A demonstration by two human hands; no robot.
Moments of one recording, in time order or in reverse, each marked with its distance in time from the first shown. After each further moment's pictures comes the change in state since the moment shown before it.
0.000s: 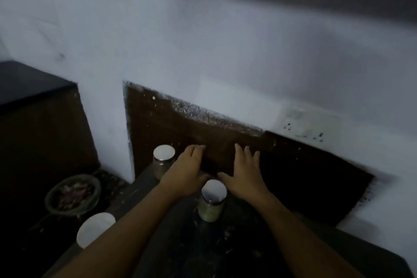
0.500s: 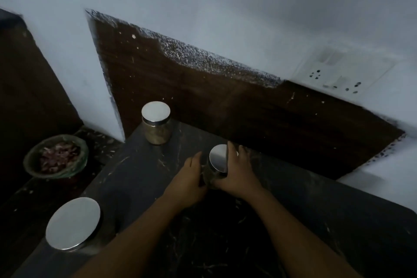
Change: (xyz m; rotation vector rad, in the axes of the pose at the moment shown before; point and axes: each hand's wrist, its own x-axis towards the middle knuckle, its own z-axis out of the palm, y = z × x) left_hand -0.011 -0.096 0.130 -0.297 -0.265 -0.170; right_hand 0.020 0.041 0.133 0.145 -0.255 0.109
